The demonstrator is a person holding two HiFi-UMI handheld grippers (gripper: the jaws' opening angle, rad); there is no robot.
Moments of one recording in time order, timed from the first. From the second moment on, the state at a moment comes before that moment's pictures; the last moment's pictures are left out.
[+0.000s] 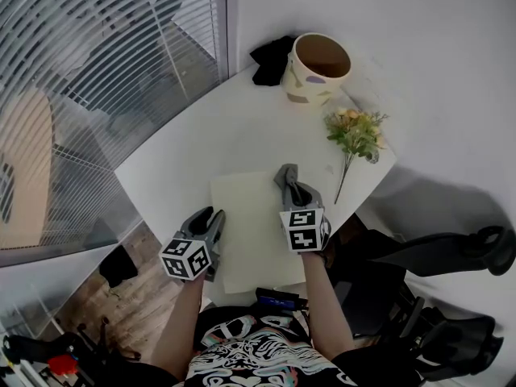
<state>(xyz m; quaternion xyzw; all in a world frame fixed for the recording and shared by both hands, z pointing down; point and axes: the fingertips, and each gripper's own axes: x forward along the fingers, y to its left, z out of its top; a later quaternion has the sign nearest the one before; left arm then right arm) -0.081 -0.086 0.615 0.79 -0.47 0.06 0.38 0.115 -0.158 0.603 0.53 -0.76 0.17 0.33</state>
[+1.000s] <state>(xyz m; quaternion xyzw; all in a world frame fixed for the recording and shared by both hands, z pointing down) -0.081 -0.086 0.617 0.79 -0.47 0.05 0.38 0.091 -0.163 0.604 0.51 -0.77 0.15 0.36</state>
